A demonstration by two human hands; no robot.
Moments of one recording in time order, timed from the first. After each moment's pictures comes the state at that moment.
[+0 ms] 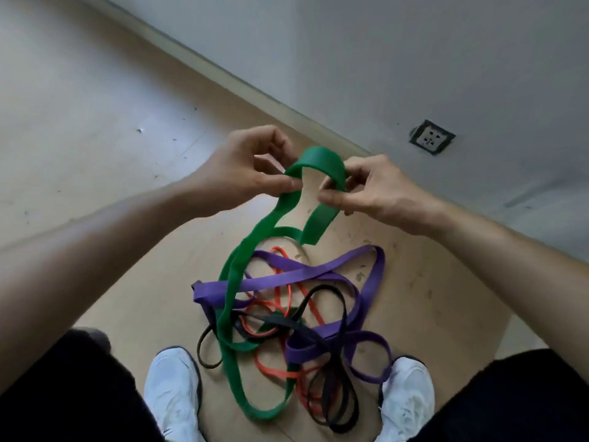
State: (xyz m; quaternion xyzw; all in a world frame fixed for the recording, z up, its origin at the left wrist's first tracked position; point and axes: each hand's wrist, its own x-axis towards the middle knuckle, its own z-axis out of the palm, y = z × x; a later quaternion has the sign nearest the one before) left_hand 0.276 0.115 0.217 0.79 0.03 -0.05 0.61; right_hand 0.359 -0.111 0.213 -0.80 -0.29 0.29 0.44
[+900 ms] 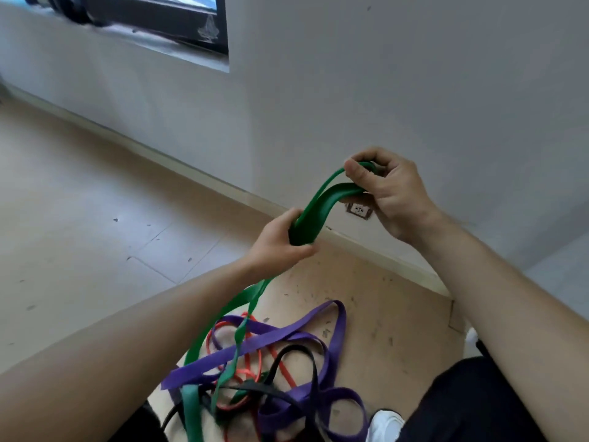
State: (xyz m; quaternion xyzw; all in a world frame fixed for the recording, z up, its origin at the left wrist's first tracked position) left_hand 0.278 0.013 0.208 0.83 -0.04 0.00 0.56; right_hand 0.346 -0.175 0.311 -0.68 -0.17 0.09 0.71
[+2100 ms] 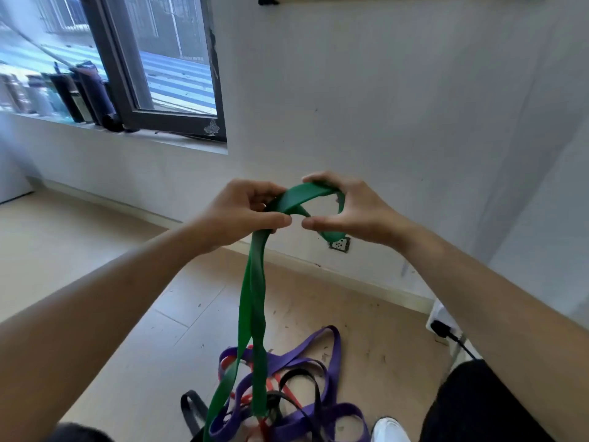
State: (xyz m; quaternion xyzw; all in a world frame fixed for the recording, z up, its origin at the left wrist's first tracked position) left_hand 0.159 0.016 0.415 0.83 -0.13 0.06 0.55; right_hand 0.231 -0.212 0.412 -0.84 -0.38 -0.03 0.39
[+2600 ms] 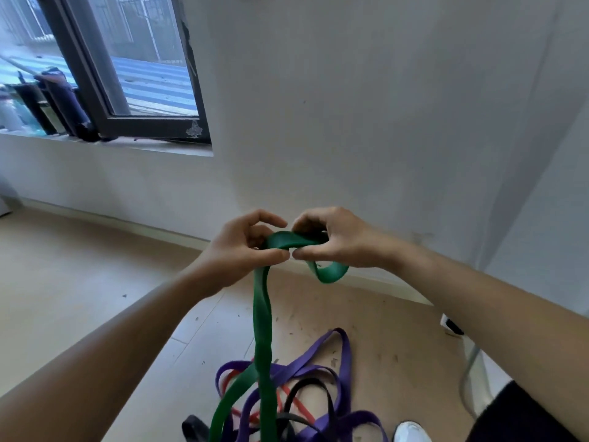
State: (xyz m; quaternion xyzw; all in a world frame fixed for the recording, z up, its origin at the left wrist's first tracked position) left_hand 0.185 0.027 0.348 0.80 -0.11 0.03 0.59; right_hand 0.249 -0.191 0.363 -0.83 -0.39 0.05 0.39
